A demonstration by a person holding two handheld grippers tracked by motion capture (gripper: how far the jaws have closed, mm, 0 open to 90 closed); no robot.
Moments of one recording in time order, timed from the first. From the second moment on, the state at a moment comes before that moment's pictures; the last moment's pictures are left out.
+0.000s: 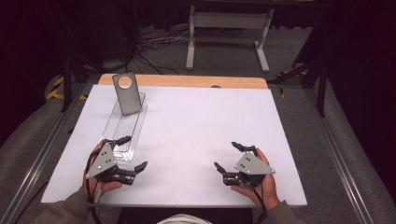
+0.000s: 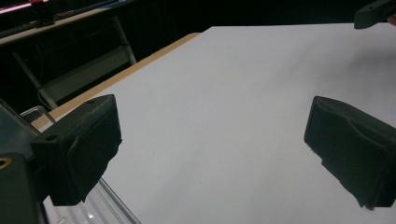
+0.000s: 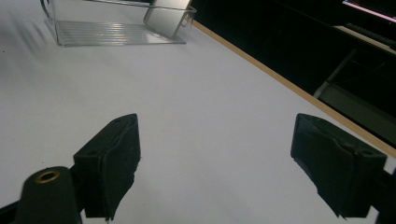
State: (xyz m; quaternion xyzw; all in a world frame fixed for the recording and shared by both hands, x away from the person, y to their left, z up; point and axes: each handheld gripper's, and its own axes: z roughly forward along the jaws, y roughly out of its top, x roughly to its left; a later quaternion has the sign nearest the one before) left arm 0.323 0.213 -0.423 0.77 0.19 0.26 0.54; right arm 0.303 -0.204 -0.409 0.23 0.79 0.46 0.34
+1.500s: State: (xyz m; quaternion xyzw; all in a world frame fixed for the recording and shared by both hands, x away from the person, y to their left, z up) left arm 0.323 0.212 -0.434 0.79 0.18 0.22 0.54; right arm 0.301 -0.200 -0.415 0.23 0.80 0.45 0.34
